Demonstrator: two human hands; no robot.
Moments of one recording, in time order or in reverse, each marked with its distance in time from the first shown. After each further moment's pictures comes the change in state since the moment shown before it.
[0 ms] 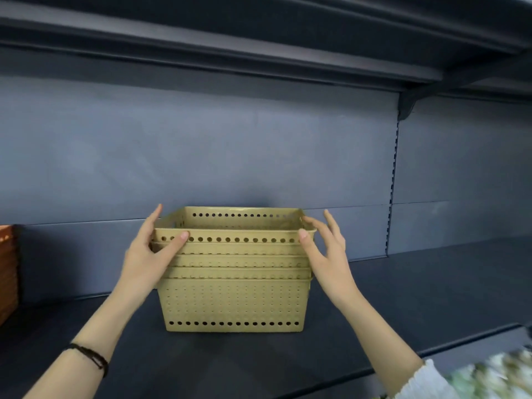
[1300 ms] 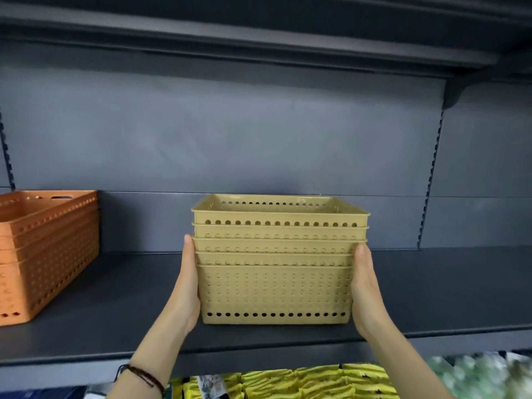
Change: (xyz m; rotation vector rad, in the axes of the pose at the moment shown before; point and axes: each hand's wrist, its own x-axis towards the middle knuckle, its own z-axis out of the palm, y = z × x) left_hand -0.118 0.028 0.006 -0.500 -0.066 -0.458; right_hand -0.078 0.011 -0.015 0.352 -0.046 0.284
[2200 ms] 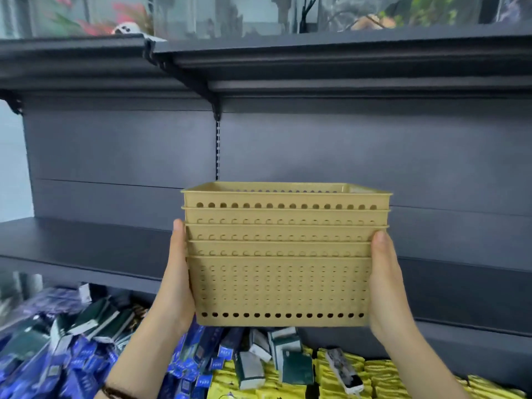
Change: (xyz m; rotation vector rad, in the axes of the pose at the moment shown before) left_hand -0.203 0.162 -0.290 0.040 0.247 0.208; right_hand -0.215 -0.119 0.262 0.215 -0.193 -0.074
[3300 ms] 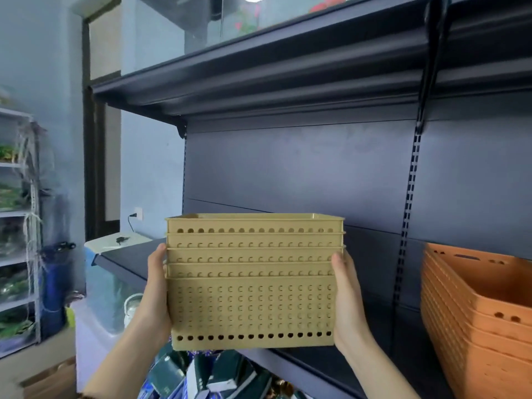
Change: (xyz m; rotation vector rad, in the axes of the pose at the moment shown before) left_hand 0.211 0.052 -0.404 0.068 0.589 -0.056; right_hand 0.075 0.162 0.497 0.336 -0.391 0.174
